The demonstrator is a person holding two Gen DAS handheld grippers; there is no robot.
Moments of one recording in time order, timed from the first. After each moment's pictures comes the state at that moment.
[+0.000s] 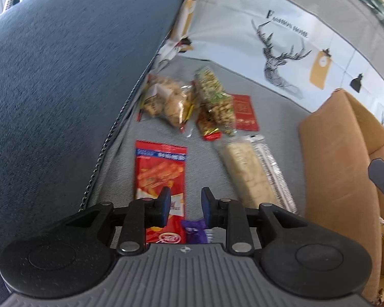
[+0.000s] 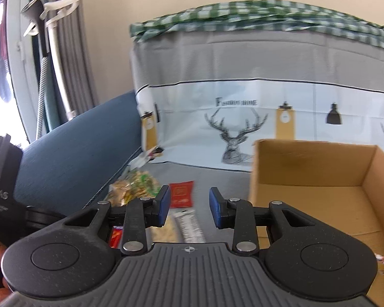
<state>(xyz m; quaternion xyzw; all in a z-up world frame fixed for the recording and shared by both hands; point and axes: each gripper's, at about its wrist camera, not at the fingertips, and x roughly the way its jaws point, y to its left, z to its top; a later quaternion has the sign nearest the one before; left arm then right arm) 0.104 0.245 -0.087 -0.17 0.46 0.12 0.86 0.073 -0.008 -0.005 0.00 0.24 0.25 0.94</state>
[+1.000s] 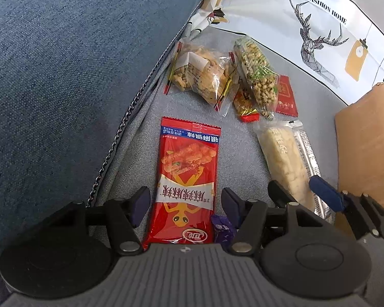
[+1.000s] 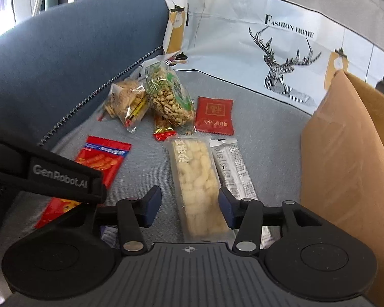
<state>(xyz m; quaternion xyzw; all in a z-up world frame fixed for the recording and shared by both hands) 0.113 0.262 -0.112 -0.18 0.51 0.16 0.82 0.113 0.100 -0.105 -0.15 0.38 0.24 0.88</state>
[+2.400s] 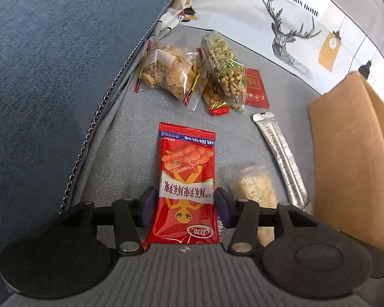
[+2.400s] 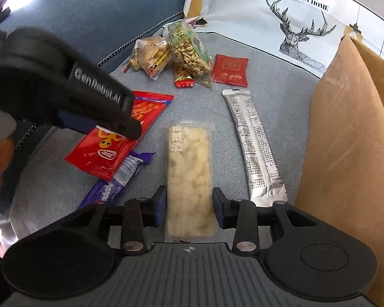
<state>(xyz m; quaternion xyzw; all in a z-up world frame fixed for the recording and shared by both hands) 0.118 0.254 -0.113 -0.19 0.50 0.10 0.84 0.082 0.072 -0.108 -0.15 0.45 0.28 0.84</state>
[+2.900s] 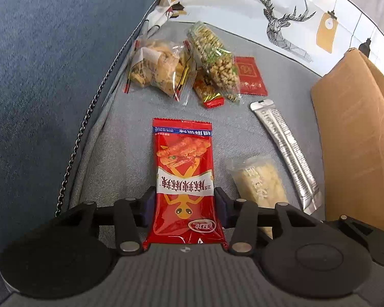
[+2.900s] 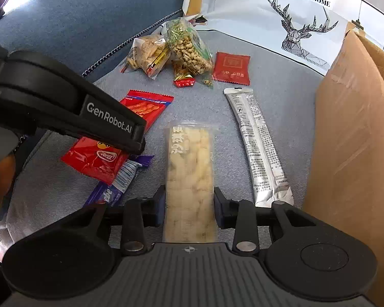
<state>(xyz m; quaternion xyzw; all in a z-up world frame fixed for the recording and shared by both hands) 0.124 0.239 -0.116 -0.14 0.51 0.10 0.84 0.088 0.075 -0.114 -0.15 0.45 0.28 0.84</state>
